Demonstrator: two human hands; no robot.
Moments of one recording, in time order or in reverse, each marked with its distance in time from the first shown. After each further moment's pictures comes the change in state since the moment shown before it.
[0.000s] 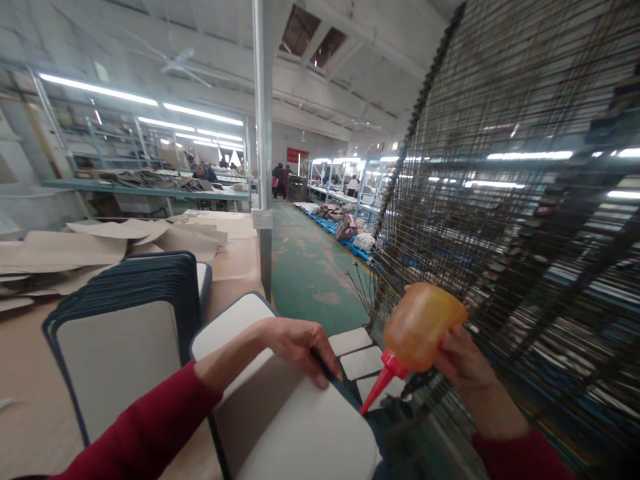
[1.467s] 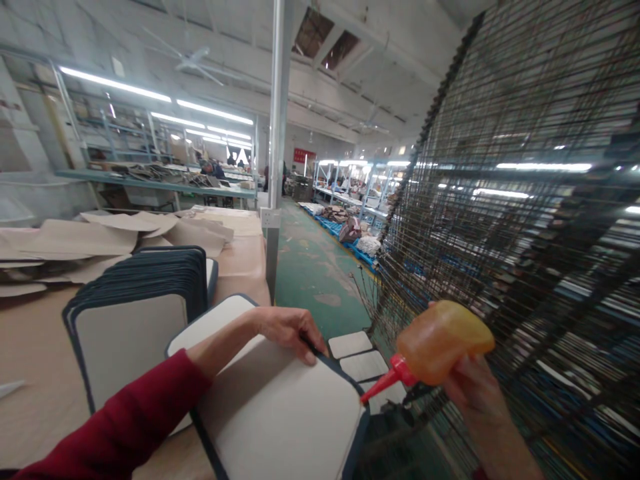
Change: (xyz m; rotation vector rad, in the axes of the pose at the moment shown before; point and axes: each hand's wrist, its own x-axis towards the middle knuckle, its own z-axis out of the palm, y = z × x) left_hand -0.031 -0.016 -0.017 -0.025 0.107 -0.004; right_hand -0.018 0.015 0.005 0.025 0.182 -0.105
